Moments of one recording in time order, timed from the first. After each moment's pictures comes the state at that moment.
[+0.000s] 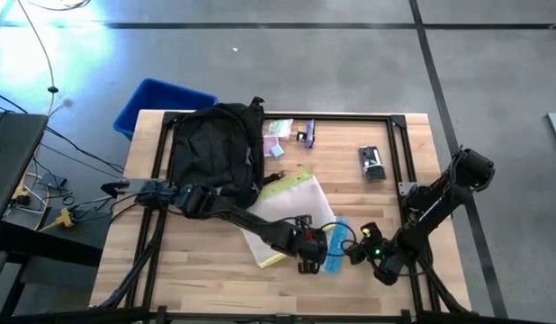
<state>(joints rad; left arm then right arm) -0.33 2.49 2.02 -0.61 -0.33 -0.26 0.92 1.53 0.55 -0.22 0.59 2.13</state>
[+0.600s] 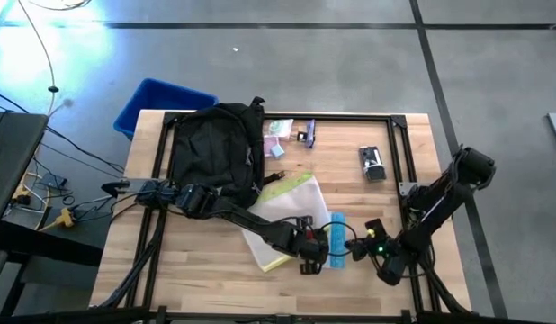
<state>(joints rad) -0.32 2.50 2.02 -0.58 -0.32 -0.29 0.97 1.49 0.56 -0.35 0.73 2.20</state>
